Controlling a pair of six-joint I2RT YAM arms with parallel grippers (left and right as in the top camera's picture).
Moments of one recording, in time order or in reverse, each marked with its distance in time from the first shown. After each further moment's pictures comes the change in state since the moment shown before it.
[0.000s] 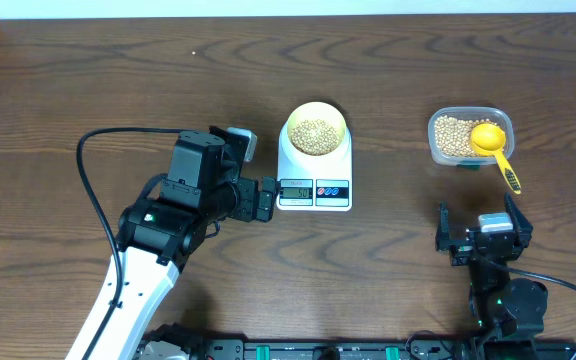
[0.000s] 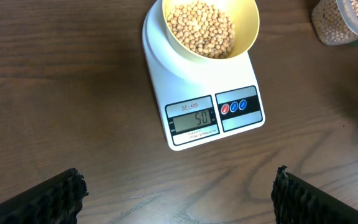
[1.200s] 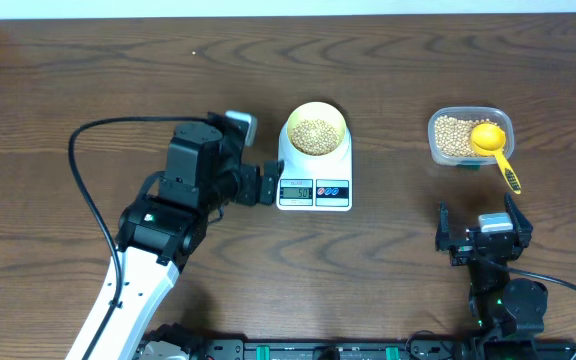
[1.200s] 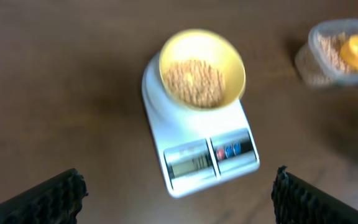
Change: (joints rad) left arm 0.000 0.000 0.000 0.177 -0.026 0.000; right arm 0.000 0.000 0.000 0.000 0.000 0.000
